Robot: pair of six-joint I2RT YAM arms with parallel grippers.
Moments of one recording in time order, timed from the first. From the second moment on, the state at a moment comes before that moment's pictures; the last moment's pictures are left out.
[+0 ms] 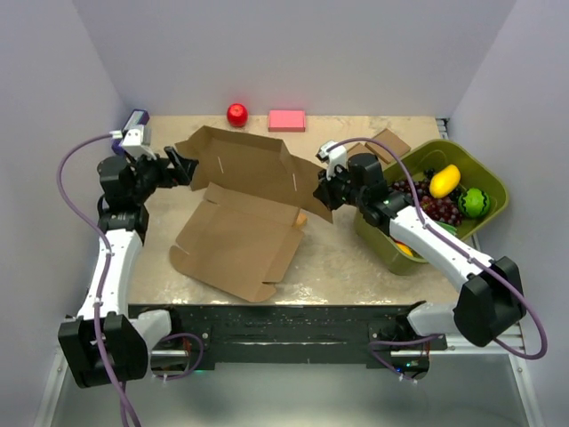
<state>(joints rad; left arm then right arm) 0.16 1.07 0.81 0.06 0.50 -0.26 0.53 1.33 1.02 -0.19 -0.19 -0.01</state>
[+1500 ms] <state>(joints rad) 0.16 1.45 1.08 0.09 0.50 -0.09 0.62 1.41 1.00 -0.12 -0.33 -0.03</state>
